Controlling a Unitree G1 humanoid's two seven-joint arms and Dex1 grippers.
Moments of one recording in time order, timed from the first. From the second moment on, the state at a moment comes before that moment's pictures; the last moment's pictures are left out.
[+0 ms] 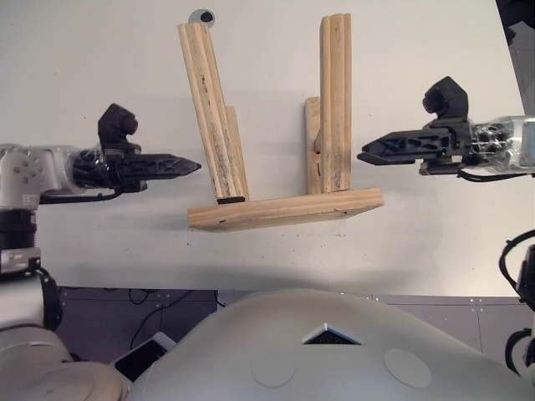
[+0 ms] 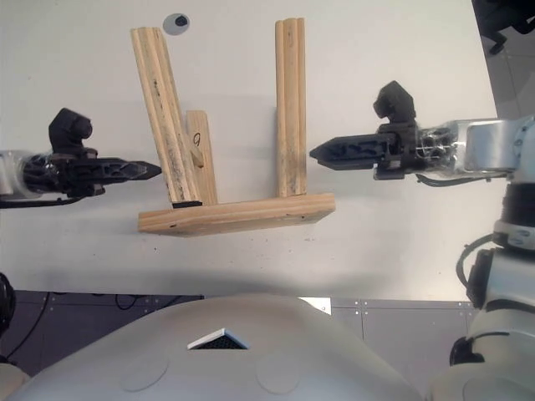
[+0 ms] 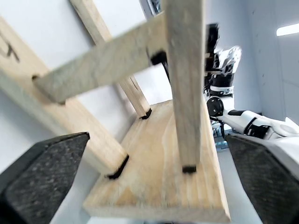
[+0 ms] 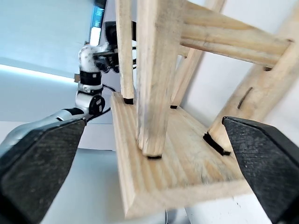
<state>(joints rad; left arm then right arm) -0.14 0.95 0.09 0.09 -0.96 1.31 -1.34 -0.40 -0.86 -0.09 0.09 1.46 1.59 0.65</state>
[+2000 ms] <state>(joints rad) 0.30 0.75 -0.02 -0.02 -0.26 -0.41 -1.21 0.06 -0.65 0.16 0.03 0.32 -0.14 1.36</state>
